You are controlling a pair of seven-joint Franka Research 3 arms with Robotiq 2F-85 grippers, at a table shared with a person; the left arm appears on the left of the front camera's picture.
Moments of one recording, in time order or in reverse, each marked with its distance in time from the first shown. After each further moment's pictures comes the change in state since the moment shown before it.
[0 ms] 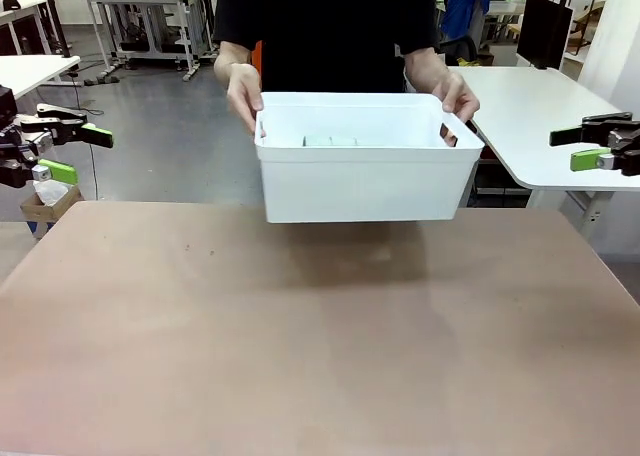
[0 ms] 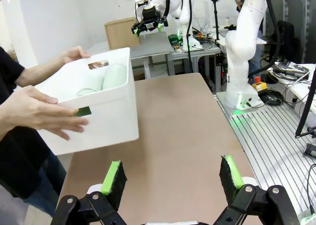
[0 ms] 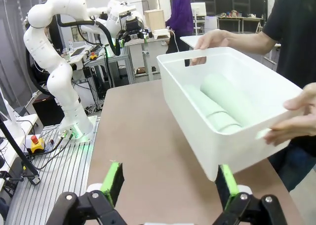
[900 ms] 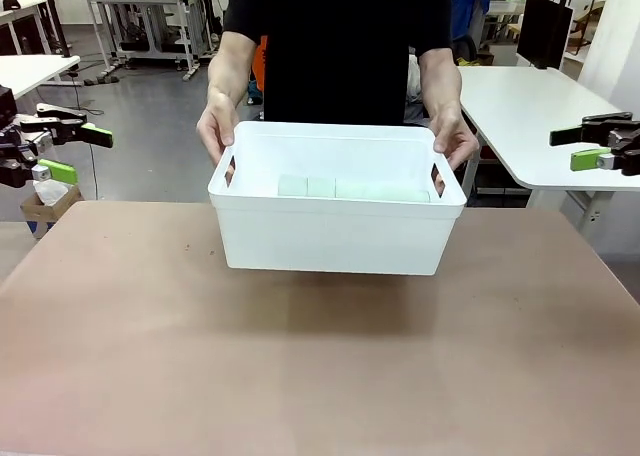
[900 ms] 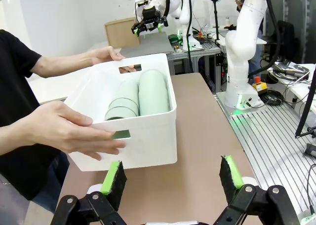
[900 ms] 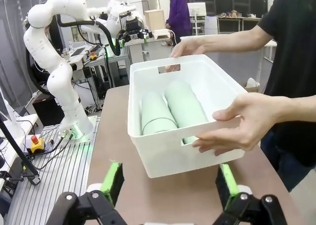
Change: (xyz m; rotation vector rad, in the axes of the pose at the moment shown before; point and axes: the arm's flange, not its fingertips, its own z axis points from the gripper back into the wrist) left arm 0.000 0.000 0.000 0.000 0.000 0.000; right arm 0.000 0.000 0.000 0.000 0.000 0.000
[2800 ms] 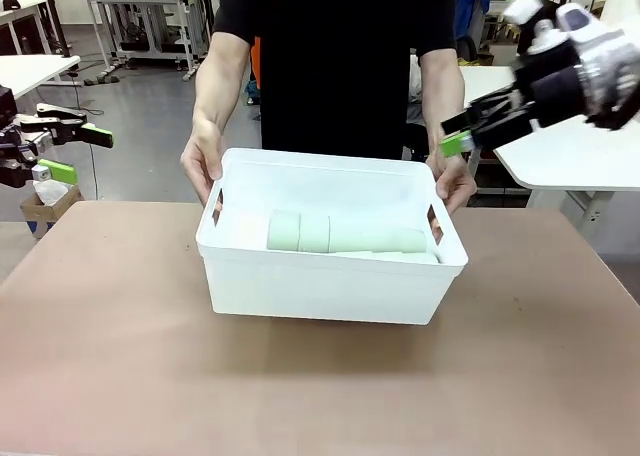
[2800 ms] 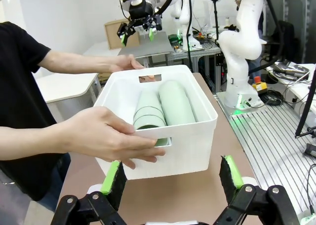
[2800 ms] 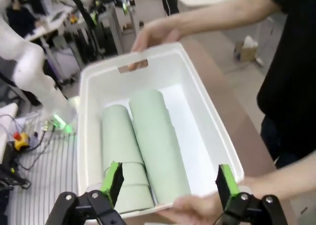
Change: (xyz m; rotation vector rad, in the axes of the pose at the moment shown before) left arm 0.000 0.000 0.000 0.000 0.000 0.000; right arm 0.079 0.007 -0.131 -0.063 0.233 -0.013
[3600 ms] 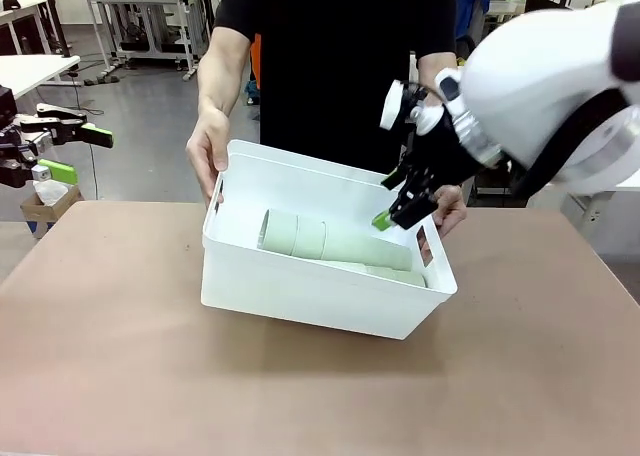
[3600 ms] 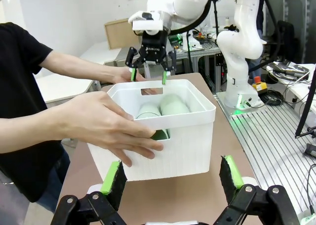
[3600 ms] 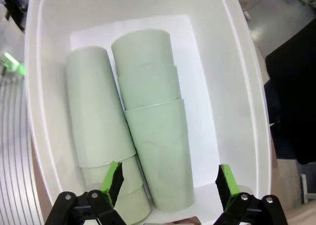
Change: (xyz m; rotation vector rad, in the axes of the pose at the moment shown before) left arm 0.000 0.000 0.000 0.000 0.000 0.000; right arm 0.003 0.059 -0.141 -0.173 0.378 0.197
